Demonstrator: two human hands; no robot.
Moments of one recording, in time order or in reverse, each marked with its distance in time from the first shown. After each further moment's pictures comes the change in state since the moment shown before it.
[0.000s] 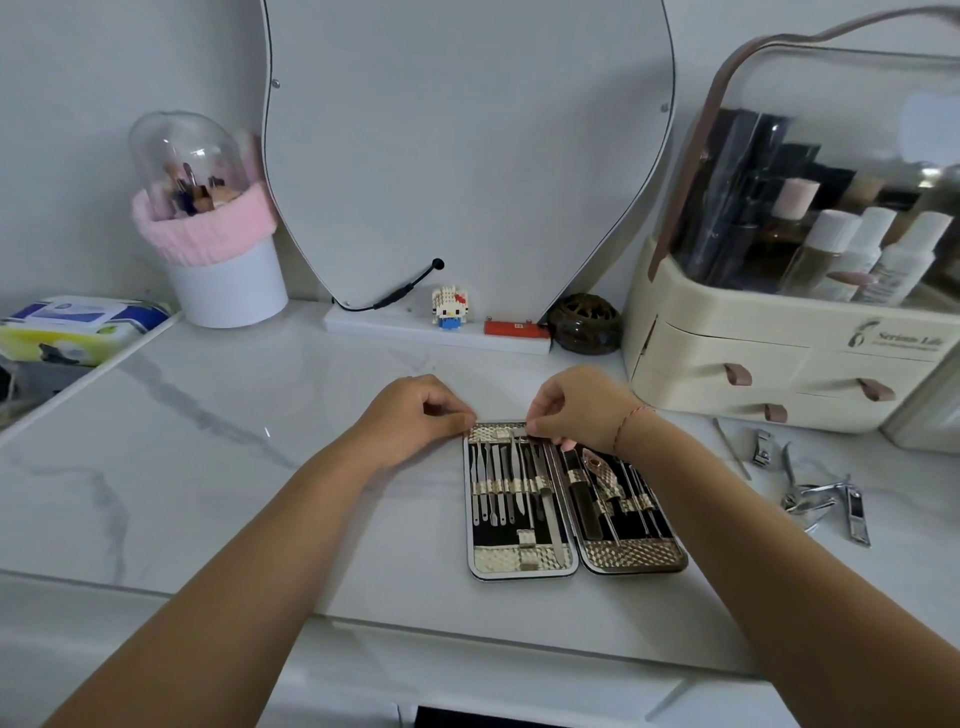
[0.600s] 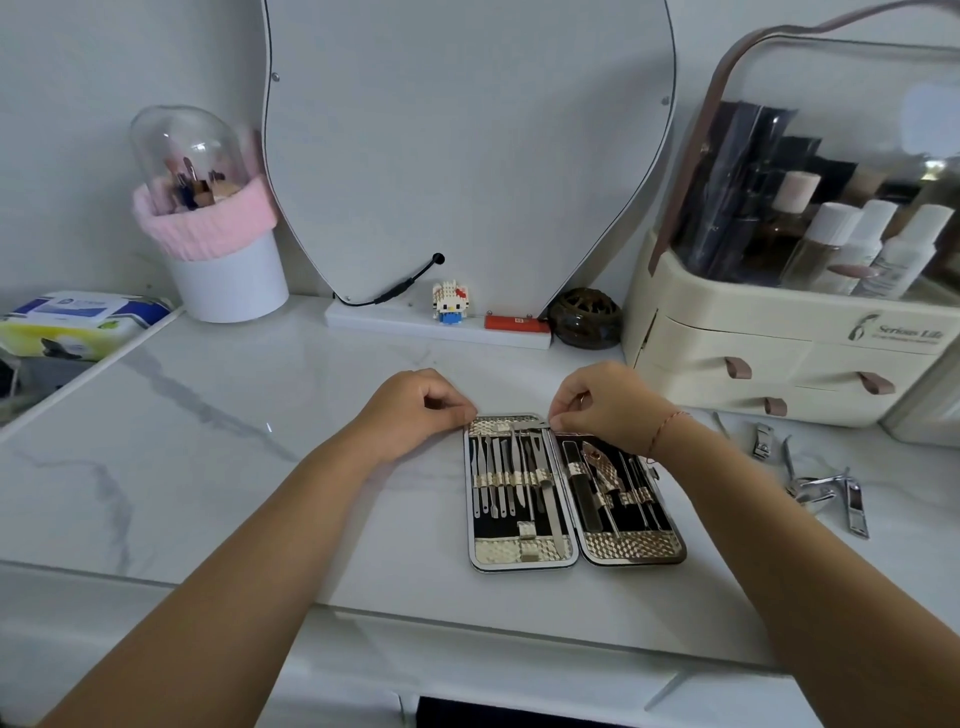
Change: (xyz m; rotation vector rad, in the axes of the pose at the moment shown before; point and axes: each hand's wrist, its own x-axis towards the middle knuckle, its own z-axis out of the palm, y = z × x) left_hand 0.001 -0.001 -0.001 0.018 -0.002 0.001; right_hand -0.012 0.016 -0.012 -0.171 0.100 -0.145
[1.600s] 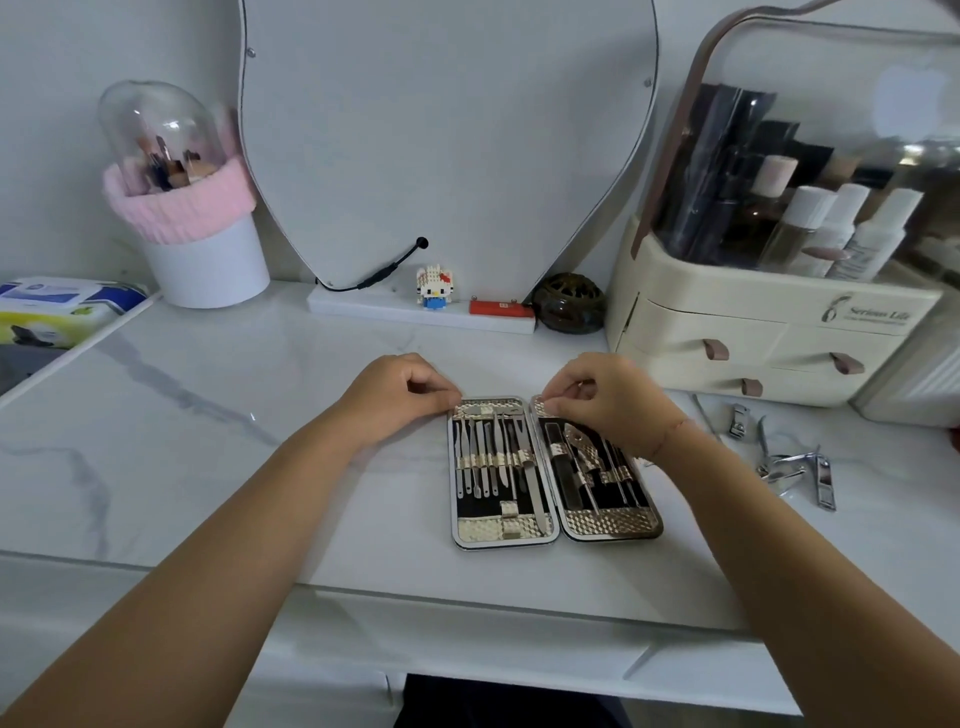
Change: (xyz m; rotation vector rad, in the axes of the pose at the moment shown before) left_hand -0.003 0.001 0.000 -0.020 0.000 0.009; right_hand -0.026 0.007 0.002 0.109 0.139 -0.045
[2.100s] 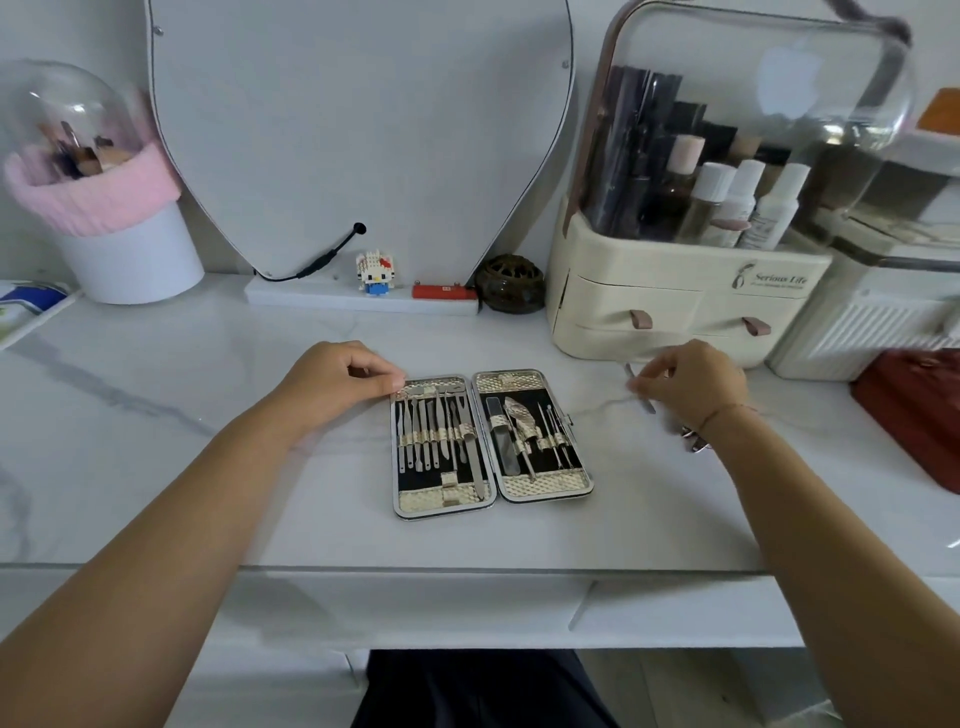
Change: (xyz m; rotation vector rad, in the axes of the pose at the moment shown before) left_hand -0.004 0.002 0.000 -0.033 0.006 -0.012; right_hand -0.052 0.083 -0.057 -0.257 0.260 0.548
